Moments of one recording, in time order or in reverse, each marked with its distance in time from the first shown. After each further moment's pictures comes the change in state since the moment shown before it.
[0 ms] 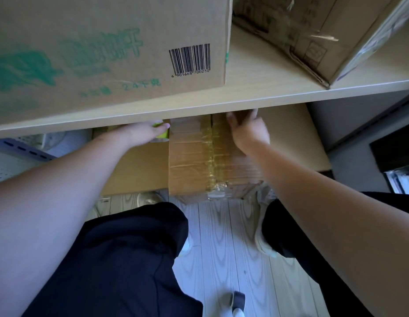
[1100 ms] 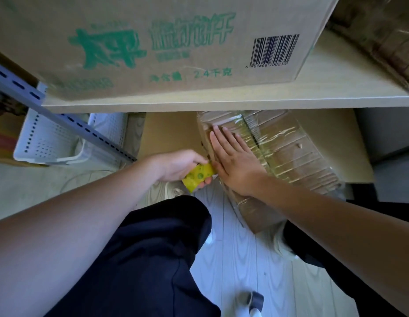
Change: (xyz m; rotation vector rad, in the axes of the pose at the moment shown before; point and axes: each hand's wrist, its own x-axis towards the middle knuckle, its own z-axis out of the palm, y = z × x) left_hand -0.056 -0.038 0.053 -0.854 -0.657 -0.034; right_hand -0.081 -0.022 0.086 -0.528 -0.209 -0.988
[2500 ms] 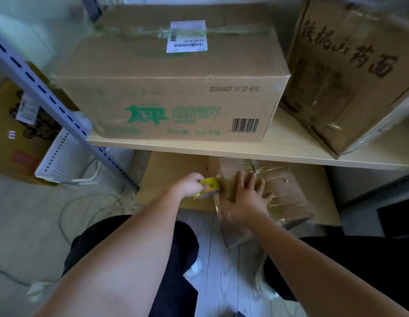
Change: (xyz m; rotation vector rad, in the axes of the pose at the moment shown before) left_hand -0.007 0.035 0.029 0.523 0.573 0.094; right_hand -0.043 0.009 -0.058 0.198 -0.246 0.582
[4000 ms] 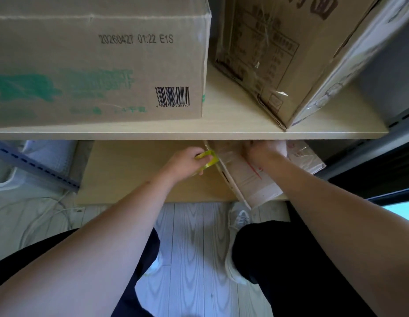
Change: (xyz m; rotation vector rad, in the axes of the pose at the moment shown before) left_hand 0.050 0.093 0.072 -0.049 0.096 0.377; right_hand 0.079 0.152 -0.073 0.120 0.350 0.177
